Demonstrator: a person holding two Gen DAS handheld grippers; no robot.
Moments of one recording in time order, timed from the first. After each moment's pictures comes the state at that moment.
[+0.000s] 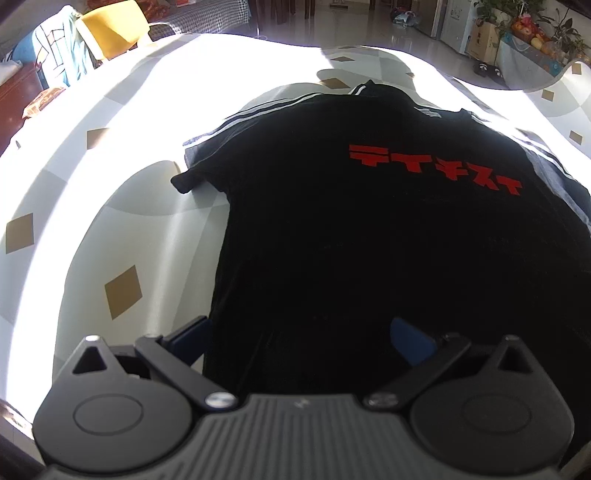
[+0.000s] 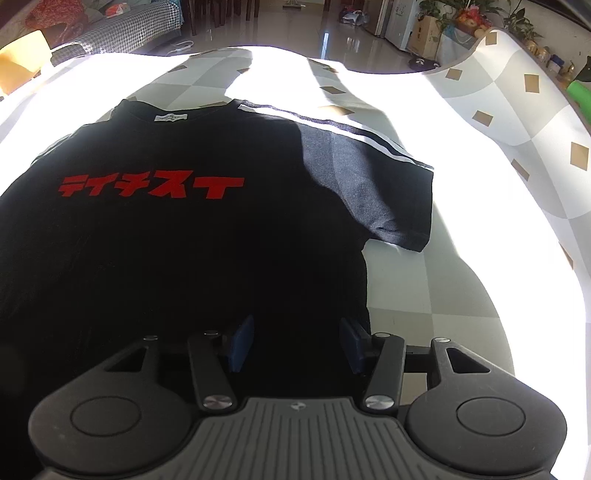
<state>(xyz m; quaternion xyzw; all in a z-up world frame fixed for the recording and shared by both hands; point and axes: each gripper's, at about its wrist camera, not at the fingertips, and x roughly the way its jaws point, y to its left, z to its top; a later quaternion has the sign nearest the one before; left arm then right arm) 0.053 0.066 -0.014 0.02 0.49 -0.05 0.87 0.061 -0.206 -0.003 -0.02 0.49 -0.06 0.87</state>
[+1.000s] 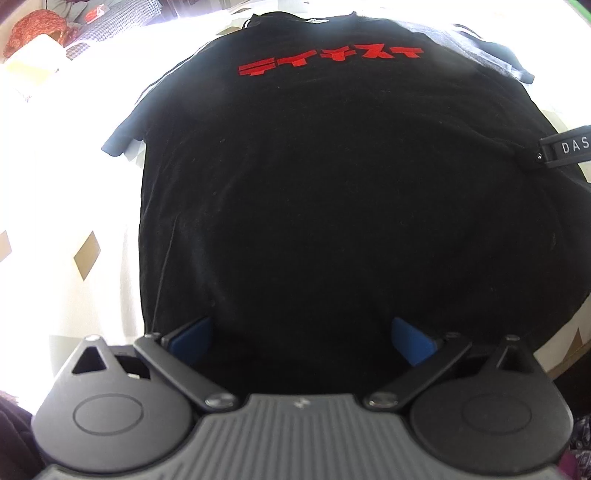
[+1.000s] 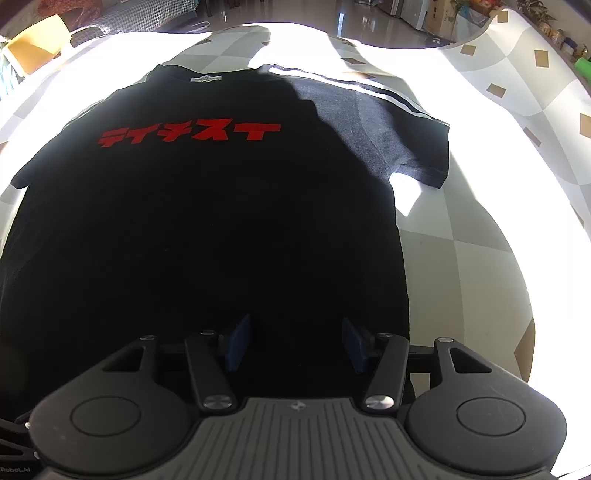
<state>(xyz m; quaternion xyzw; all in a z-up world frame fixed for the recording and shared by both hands) -0.026 0.024 -0.028 0.15 0.55 -0.12 0.81 0.027 -0.194 -0.012 -0.01 0.52 -0.04 0.85</state>
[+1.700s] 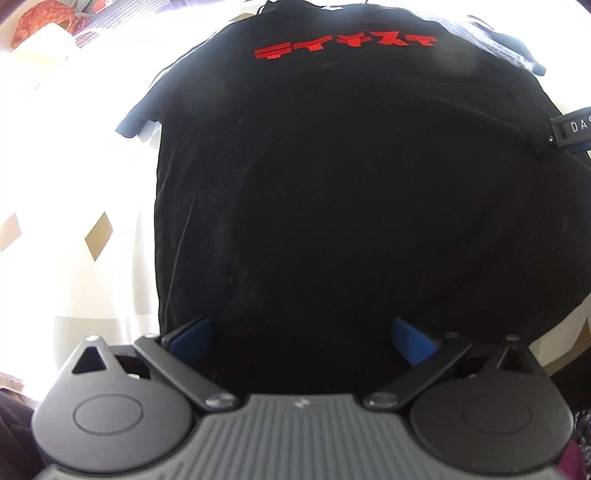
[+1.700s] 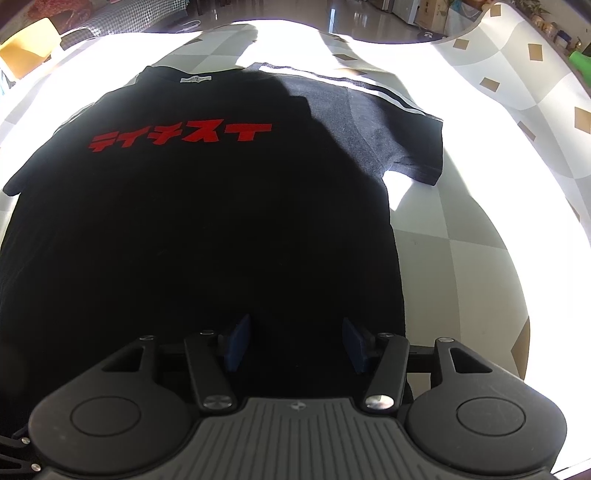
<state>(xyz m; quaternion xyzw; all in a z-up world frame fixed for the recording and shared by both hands) -0.041 0.041 -0.020 0.16 0.56 -0.10 0.81 0.028 -0.196 -0.016 -0.01 0.52 -0.05 0.85</state>
